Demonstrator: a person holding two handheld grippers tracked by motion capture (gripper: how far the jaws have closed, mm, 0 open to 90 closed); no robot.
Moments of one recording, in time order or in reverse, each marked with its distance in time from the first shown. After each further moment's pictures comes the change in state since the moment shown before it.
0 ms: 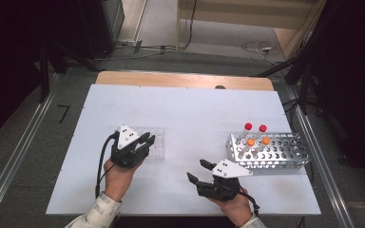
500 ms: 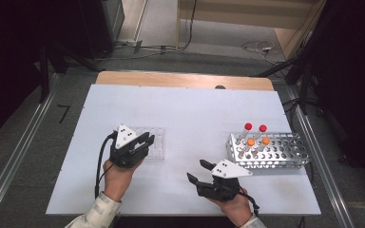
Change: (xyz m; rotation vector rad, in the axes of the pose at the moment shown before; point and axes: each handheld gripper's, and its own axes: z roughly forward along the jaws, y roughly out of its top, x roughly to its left) left arm 0.001 0.001 -0.002 -0.010 -0.007 -0.017; right arm 0.001 0.000 0.000 0.001 -0.004 -0.001
